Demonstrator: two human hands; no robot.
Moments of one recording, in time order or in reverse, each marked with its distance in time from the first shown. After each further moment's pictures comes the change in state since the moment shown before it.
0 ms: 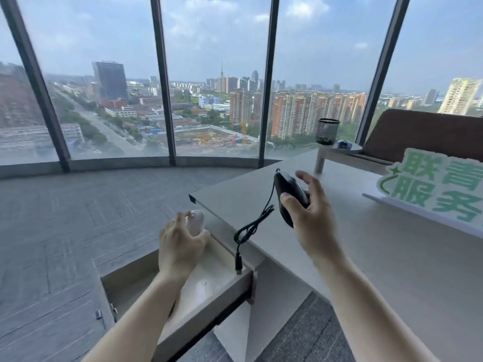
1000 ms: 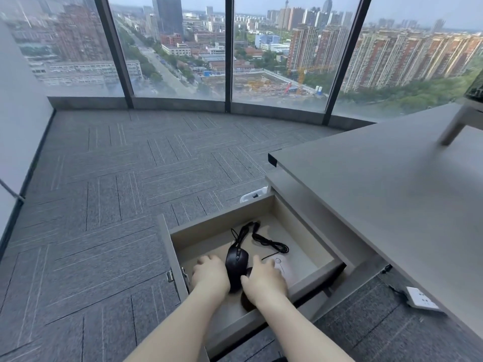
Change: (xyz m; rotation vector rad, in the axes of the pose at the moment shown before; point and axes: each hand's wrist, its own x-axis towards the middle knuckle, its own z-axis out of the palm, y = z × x) left_hand 0.014 -0.221 0.045 0.739 -0.636 -0.545; right_hand -0.088 0.185 0.296 -0.907 -0.866 0.365
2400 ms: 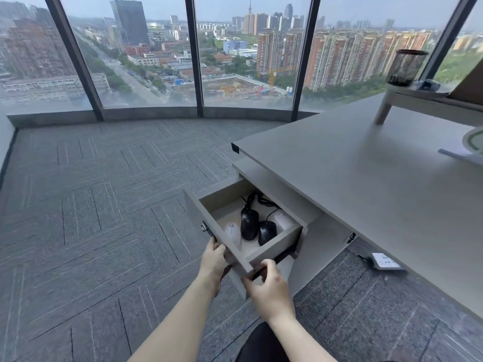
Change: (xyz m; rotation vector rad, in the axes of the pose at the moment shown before) left_hand -0.082 0.029 0.022 -1.522 -0.204 0.177; right_hand -0.109 0.087 0.023 0.632 0.294 -0.046
